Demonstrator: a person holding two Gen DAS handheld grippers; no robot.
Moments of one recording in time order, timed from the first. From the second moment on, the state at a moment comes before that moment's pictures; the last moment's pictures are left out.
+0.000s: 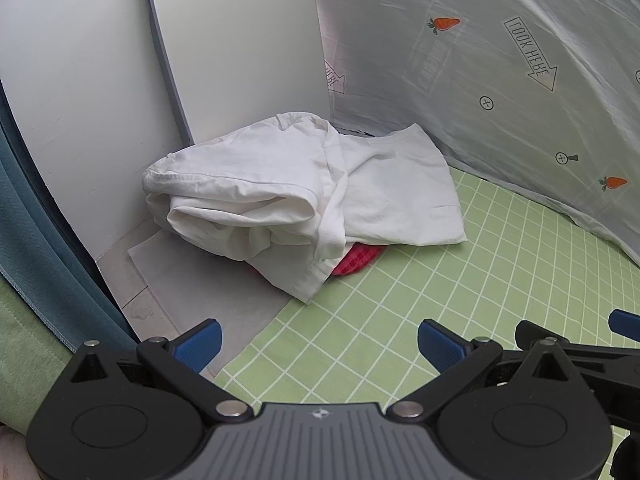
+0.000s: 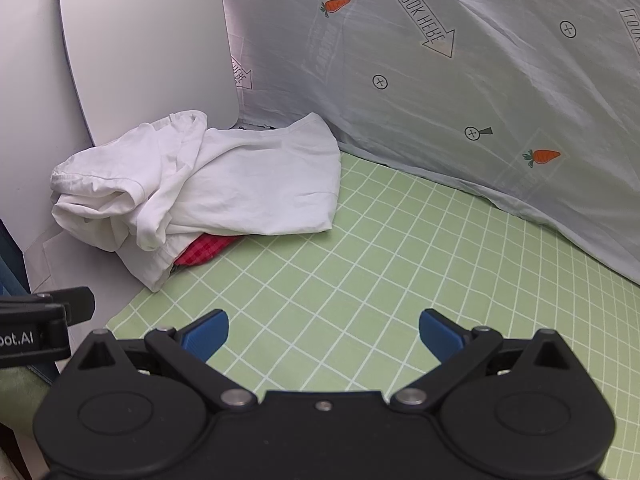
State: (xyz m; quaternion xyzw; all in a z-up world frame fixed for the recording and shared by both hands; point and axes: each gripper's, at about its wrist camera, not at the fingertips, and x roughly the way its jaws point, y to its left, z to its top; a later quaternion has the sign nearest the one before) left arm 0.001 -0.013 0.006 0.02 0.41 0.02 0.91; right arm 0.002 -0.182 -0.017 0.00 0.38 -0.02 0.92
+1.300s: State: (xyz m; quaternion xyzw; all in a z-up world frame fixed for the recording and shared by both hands) left arm 0.095 0.015 -0.029 -0.01 0.45 0.04 0.89; right arm 0.089 -0.170 -0.054 -0.01 0.42 -0.01 0.91
